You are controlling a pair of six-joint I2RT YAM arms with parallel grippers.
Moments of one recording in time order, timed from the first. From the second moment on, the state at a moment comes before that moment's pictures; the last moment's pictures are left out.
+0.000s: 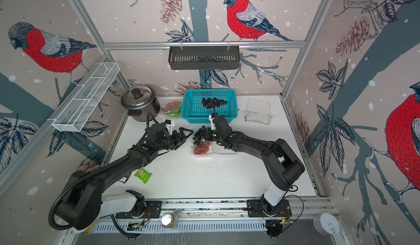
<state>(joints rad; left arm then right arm) -0.41 1.28 0.61 0.16 0.47 -1.02 0.69 1.67 0.95 0.10 -0.26 0.66</state>
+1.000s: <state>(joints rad) -0.51 1.43 0.50 0.39 0.47 -1.13 0.72 1.76 1.03 -0.06 -0.14 0.64</state>
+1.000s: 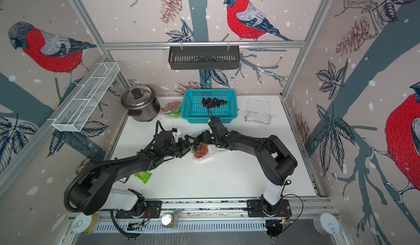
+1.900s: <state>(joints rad) -0.54 1.39 0.38 0.55 0.37 -1.29 0.66 1.63 1.11 -0.28 -0.03 0.54</state>
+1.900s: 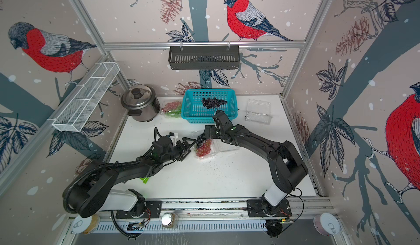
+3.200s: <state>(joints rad) -0.63 1.41 0.30 0.69 0.32 -1.40 0.68 1.72 1.15 -0.29 -0.05 0.55</state>
